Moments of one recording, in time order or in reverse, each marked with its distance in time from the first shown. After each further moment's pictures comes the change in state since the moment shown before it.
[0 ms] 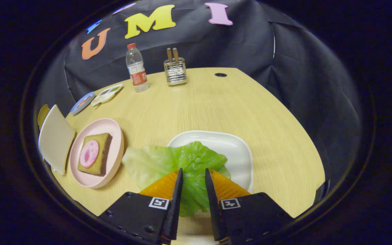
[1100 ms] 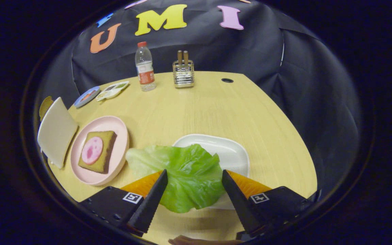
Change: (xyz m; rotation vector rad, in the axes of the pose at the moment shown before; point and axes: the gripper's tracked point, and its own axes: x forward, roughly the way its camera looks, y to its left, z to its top) arm -0.004 0.001 0.000 -0.038 0.038 -0.008
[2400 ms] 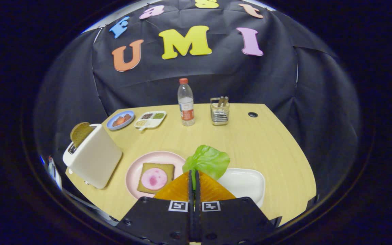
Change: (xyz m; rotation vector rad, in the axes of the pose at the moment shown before) arm -0.111 0.132 0.078 -0.065 -0.229 0.178
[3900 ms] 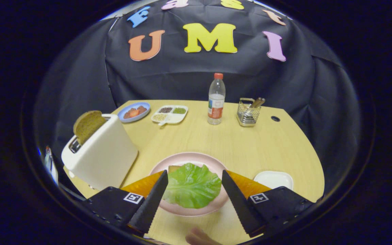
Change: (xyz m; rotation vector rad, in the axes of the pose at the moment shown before) arm 0.023 0.085 -0.001 -0.080 0.008 0.010
